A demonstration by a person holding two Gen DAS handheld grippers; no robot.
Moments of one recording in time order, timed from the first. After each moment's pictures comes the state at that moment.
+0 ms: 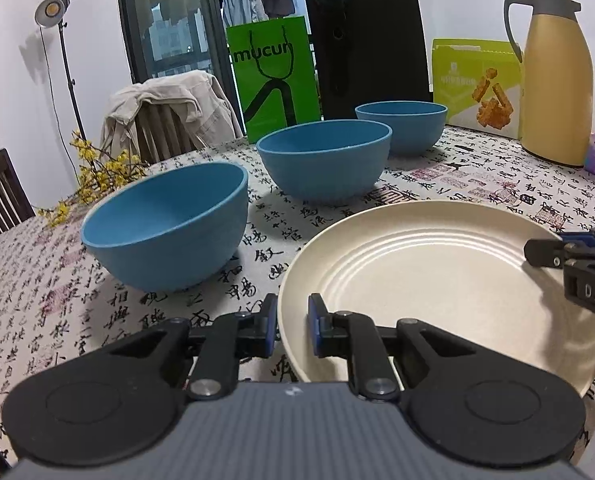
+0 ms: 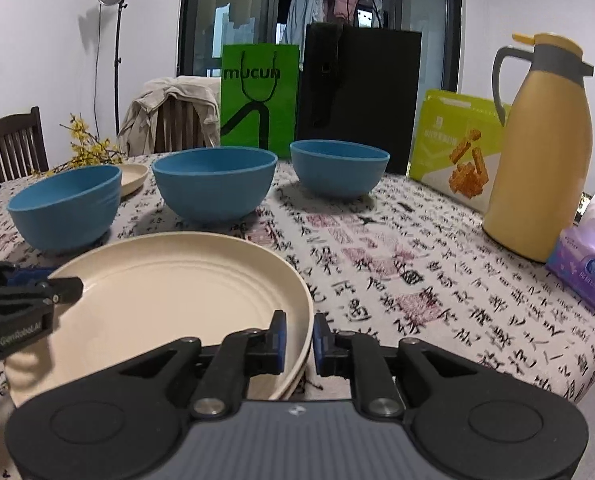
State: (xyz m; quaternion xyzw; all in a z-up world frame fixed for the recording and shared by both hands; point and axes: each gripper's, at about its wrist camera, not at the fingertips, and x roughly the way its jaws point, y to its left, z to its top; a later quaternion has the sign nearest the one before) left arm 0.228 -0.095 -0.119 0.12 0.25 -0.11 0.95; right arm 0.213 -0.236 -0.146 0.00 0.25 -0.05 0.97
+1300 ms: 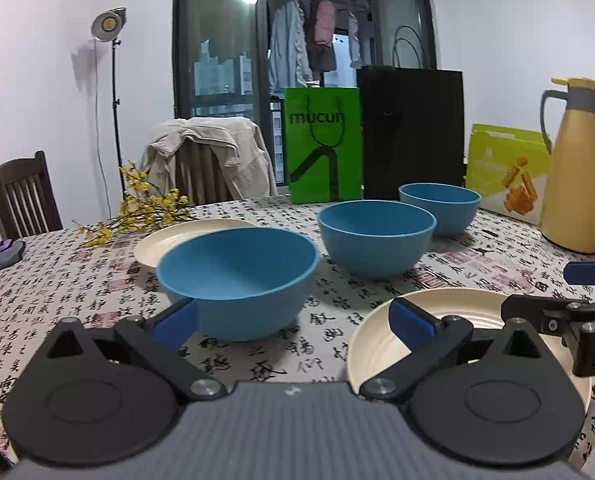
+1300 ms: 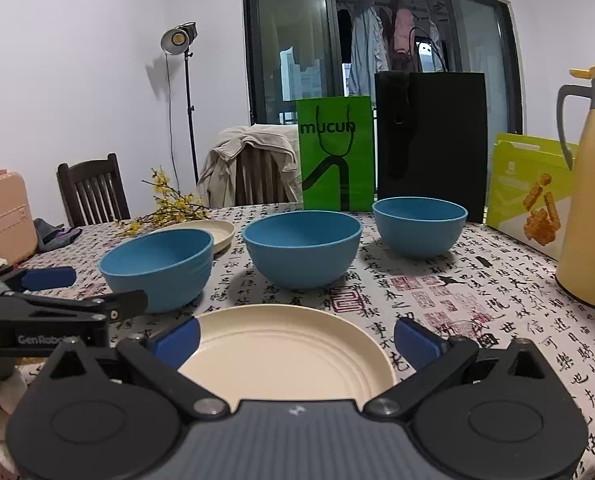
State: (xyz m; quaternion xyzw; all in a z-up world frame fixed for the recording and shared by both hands) left arm 0.214 -0.048 -0.079 0.04 0.18 -0.08 0.98; right arm 0.214 -0.228 -0.106 0.03 0.19 0.08 0.98
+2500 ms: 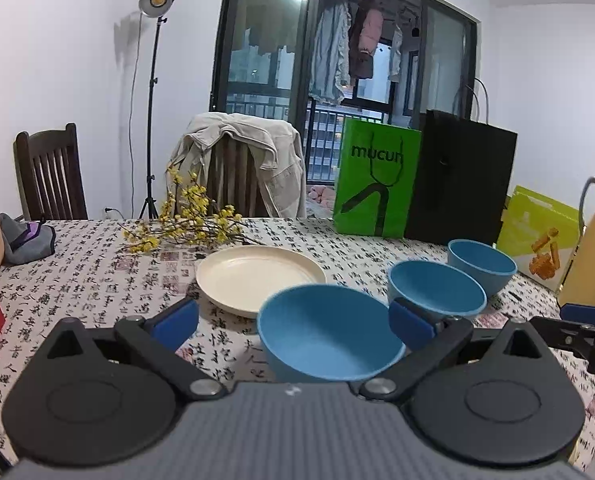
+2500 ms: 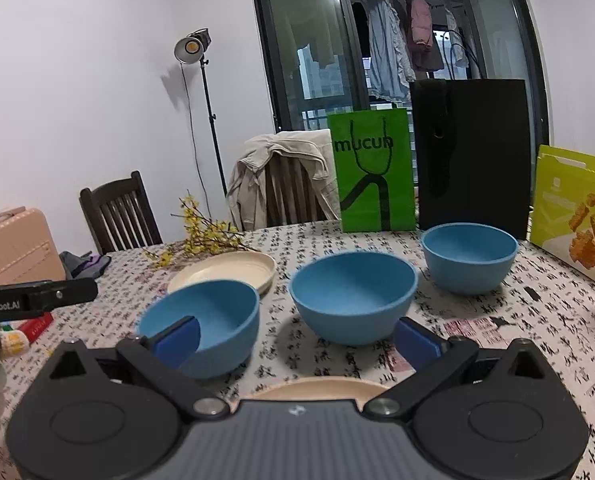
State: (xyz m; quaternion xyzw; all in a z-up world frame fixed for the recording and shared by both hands) left arm 0.243 0.048 -0.001 -0.03 0.19 -0.06 0.98; right arm 0.261 -0.203 -0.046 0.07 0.20 0.13 0.97
